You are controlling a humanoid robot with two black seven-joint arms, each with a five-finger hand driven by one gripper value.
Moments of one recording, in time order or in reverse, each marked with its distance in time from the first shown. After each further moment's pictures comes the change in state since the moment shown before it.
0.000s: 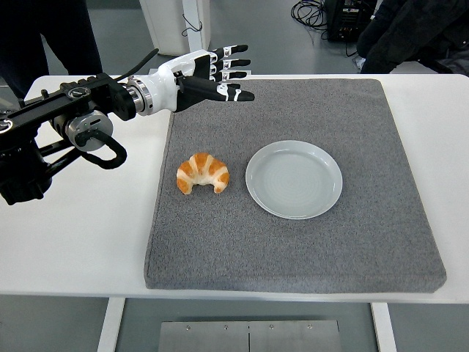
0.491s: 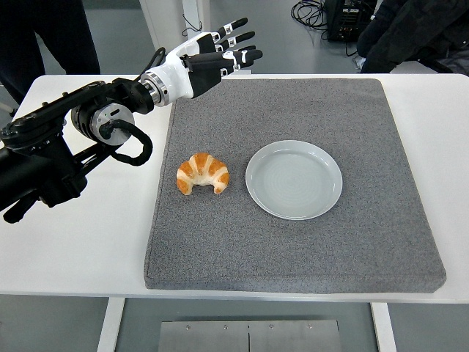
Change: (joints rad) left arm 0.040 -0.143 -0.051 0.175 -0.291 -0.006 -0.032; right arm 0.000 0.000 0.000 0.000 0.001 0.000 0.000
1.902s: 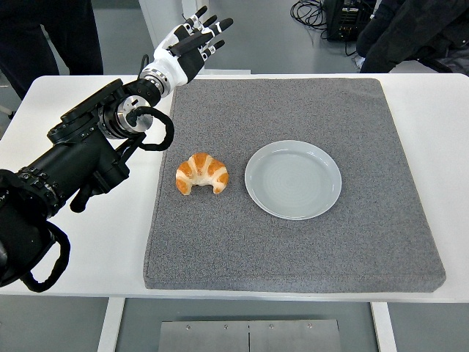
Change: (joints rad) left arm -0.035 -0.329 -0.188 0.620 -0.094 -0.055 -0.144; right arm 0.000 0.000 0.000 0.000 0.000 0.000 0.000
